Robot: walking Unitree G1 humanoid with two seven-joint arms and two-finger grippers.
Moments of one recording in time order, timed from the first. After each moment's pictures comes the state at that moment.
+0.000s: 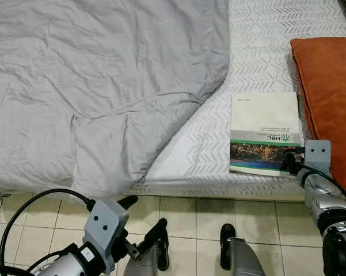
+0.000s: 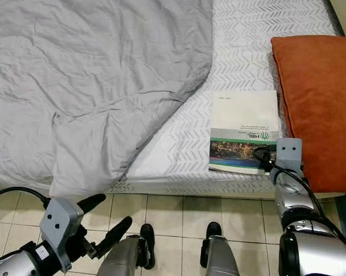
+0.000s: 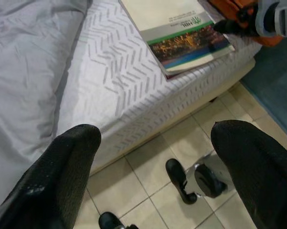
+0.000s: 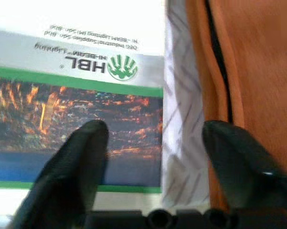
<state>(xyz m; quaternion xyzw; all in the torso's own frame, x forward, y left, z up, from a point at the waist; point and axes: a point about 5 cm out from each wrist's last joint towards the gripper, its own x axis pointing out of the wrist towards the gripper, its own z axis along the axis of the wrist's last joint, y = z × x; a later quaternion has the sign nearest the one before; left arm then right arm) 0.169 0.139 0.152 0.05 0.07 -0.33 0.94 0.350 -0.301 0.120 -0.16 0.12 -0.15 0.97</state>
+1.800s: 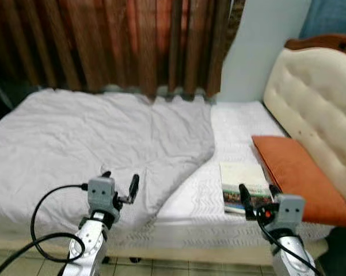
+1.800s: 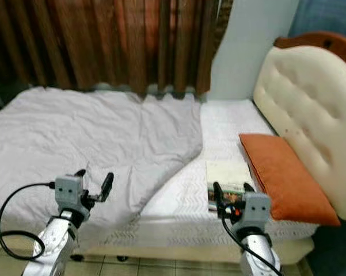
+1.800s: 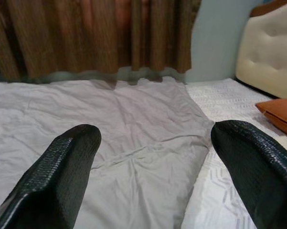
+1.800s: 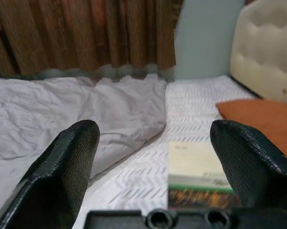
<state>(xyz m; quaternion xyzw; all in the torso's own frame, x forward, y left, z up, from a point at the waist) 0.269 0.156 0.077 0.00 -0.01 -0.10 0.99 0.245 -0.206 0.065 0.04 0.00 0.00 1.00</state>
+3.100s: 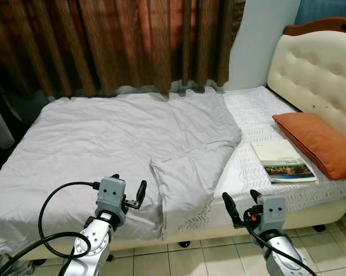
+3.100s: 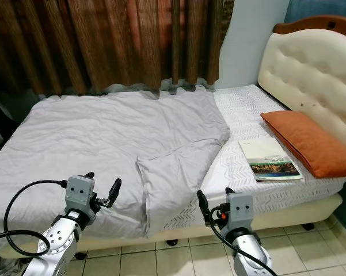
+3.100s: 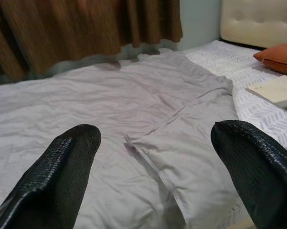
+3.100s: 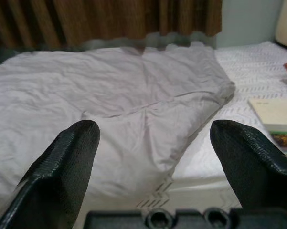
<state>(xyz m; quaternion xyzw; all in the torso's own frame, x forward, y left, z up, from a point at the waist) 0.275 0.149 0.080 0.05 0.02 -0.12 0.99 0.249 -0.188 0.059 0.02 0.05 0.07 1.00</state>
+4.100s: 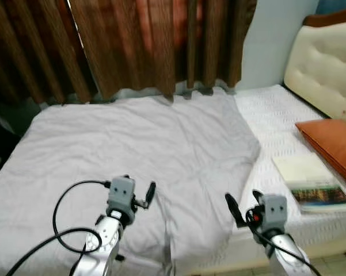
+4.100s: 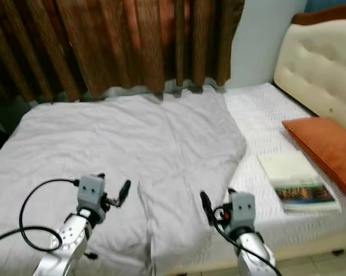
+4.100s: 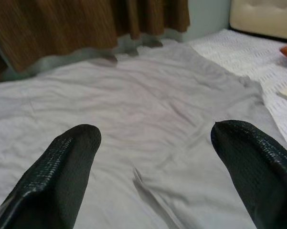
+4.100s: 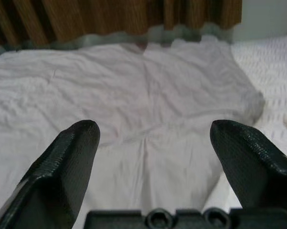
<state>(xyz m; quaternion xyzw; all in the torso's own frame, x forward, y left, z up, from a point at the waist) 0.277 0.139 0.070 0.04 0.04 -0.14 0.99 0.252 -0.188 0.053 0.02 0.06 0.08 0.99</state>
